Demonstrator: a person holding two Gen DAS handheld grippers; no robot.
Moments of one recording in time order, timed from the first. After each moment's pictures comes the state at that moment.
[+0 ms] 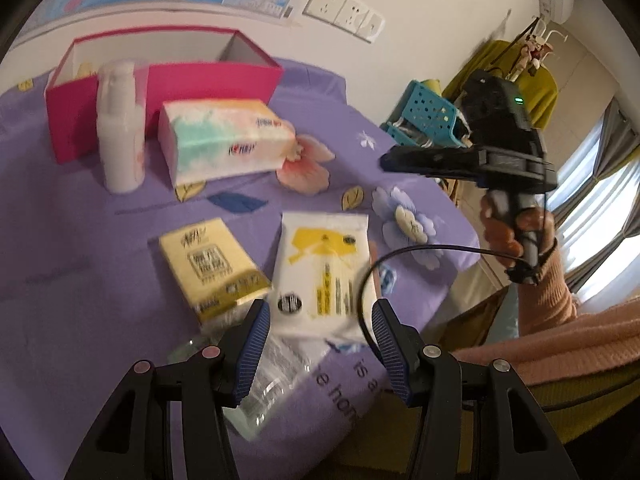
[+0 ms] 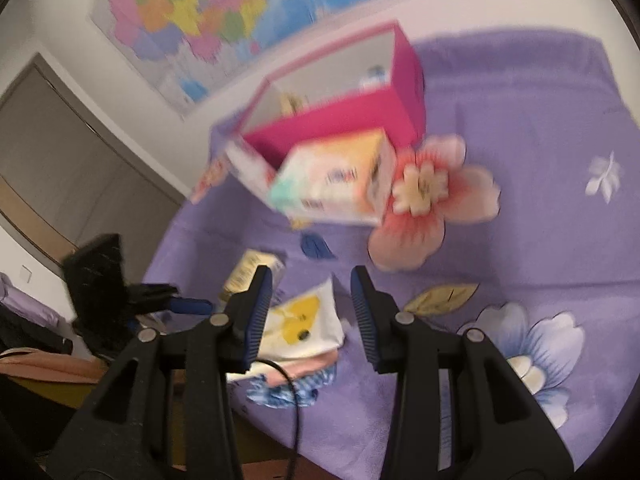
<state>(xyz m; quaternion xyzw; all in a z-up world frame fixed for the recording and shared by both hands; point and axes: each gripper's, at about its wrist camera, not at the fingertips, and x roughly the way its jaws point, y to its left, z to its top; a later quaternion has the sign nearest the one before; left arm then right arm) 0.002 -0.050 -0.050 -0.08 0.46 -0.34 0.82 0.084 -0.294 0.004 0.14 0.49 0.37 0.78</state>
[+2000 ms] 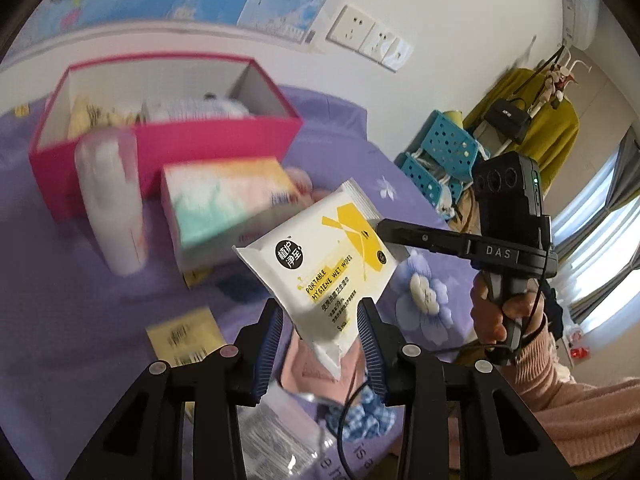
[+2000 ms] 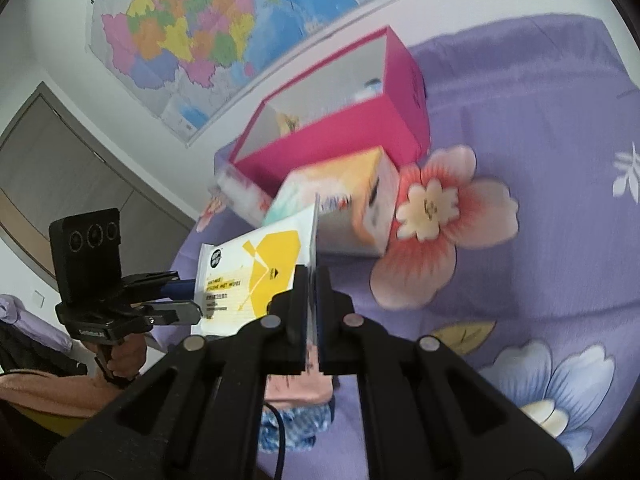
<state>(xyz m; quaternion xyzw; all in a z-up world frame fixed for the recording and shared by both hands) 0.076 -0.058 -0.014 -0.09 0.44 -0.30 0.84 0.106 -0.298 -0.006 0.19 0.45 0.37 0.79</state>
